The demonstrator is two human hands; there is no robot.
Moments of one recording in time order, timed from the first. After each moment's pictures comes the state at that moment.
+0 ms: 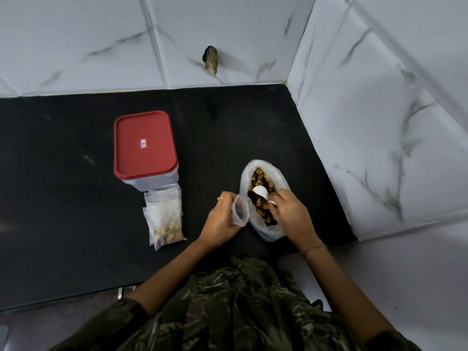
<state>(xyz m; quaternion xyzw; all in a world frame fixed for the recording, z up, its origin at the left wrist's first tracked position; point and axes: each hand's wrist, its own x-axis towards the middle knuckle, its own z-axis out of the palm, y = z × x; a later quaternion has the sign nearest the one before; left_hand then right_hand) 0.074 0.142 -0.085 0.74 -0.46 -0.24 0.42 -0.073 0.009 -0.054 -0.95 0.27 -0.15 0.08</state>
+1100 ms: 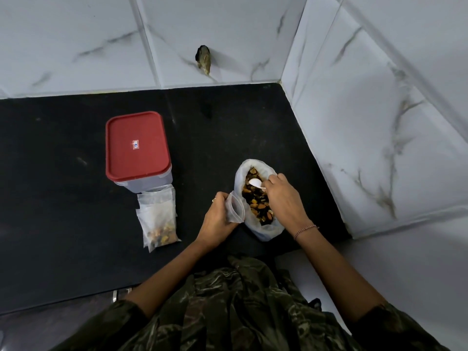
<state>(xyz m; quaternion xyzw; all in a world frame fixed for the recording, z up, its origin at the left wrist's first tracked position) 0.071 0.136 -0.093 0.75 -0.41 -0.28 0.43 -0.045 -0.007 -0.025 -0.95 0.31 0.02 0.03</state>
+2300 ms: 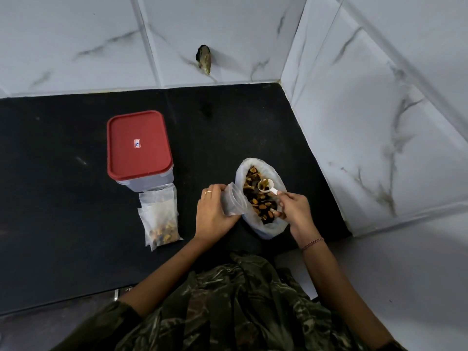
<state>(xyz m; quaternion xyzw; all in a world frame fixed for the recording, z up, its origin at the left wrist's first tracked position) 0.076 0.140 -0.072 0.80 -0.41 -0.15 0.42 -0.059 0.014 -0.021 -0.49 0.63 -0.17 0.58</state>
